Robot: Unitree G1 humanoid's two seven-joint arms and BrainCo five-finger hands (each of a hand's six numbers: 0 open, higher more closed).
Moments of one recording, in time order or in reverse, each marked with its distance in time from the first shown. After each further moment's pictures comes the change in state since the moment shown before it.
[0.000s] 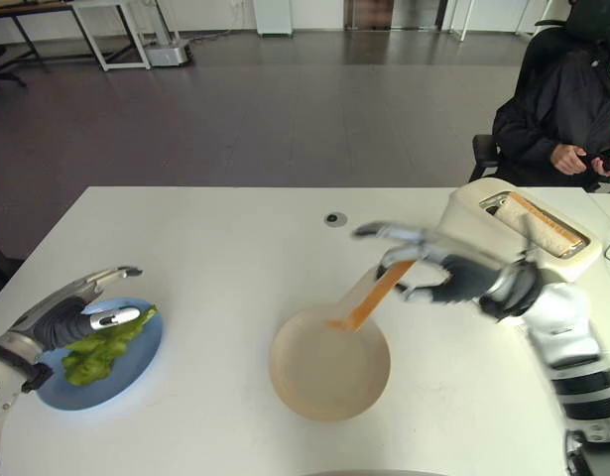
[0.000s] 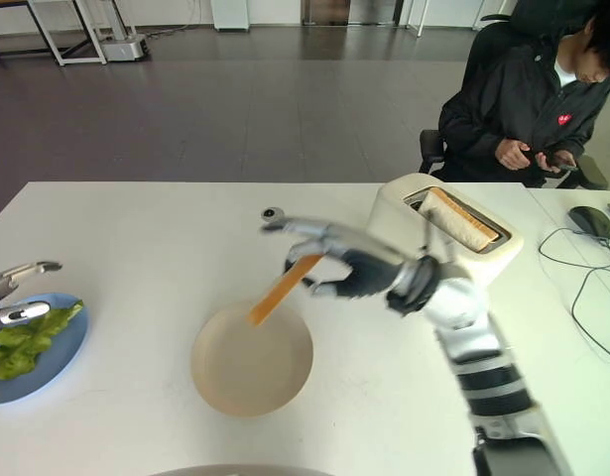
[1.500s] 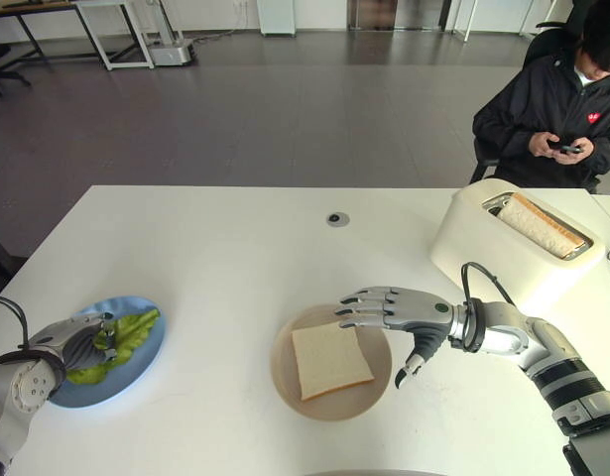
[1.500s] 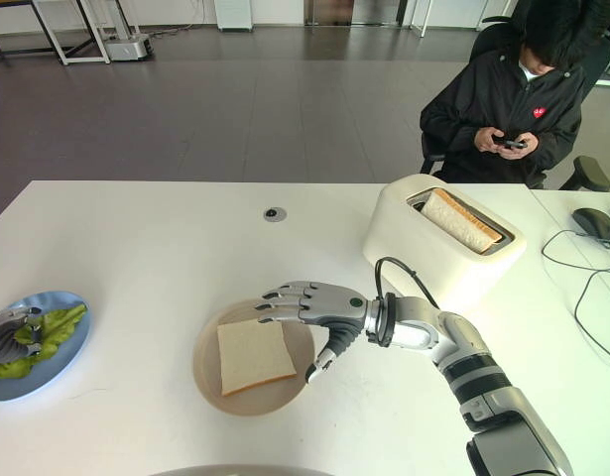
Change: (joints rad) left arm -0.137 0.134 -0.380 0.186 0.307 0.241 0.191; right arm -0.062 -0.106 0.119 0.358 -0.443 -0.414 -0.326
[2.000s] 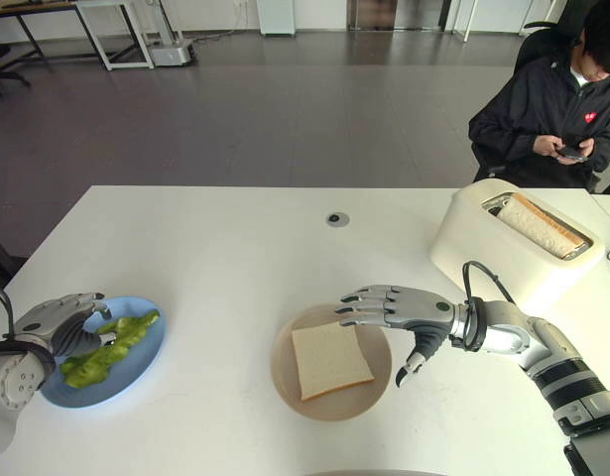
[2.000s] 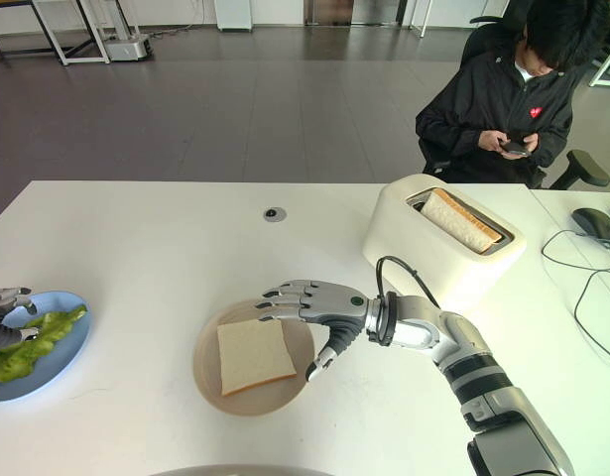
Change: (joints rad) left arm 0.034 0.032 0.038 -0.108 0.020 0.019 0.036; right arm 0.001 -0.005 0.001 -0.005 0.026 0.008 0.016
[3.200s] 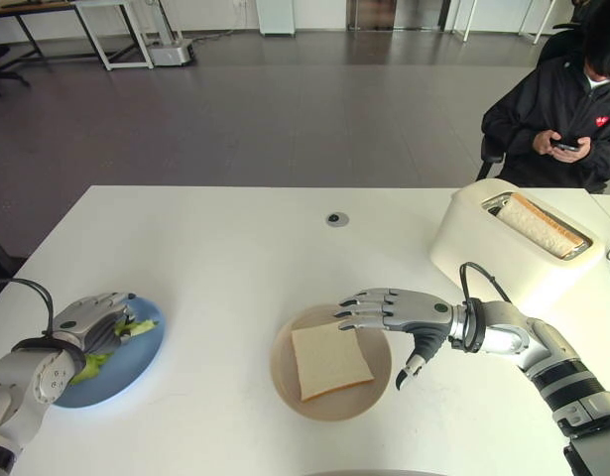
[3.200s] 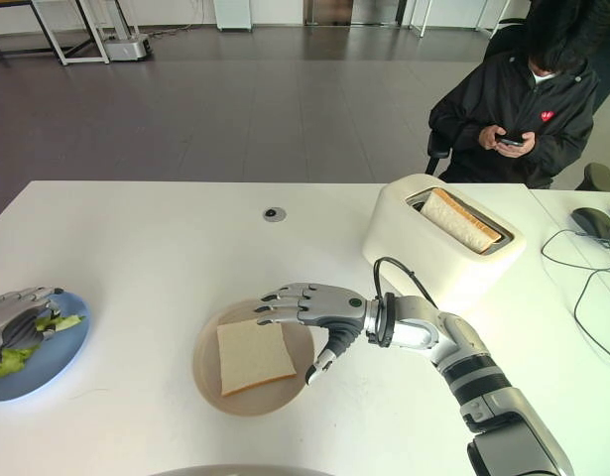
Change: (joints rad) left arm -0.042 0.007 -0.092 -0.001 0.036 -0.027 0.090; right arm 0.002 0.002 0.012 -0.010 0.039 0.006 0.052
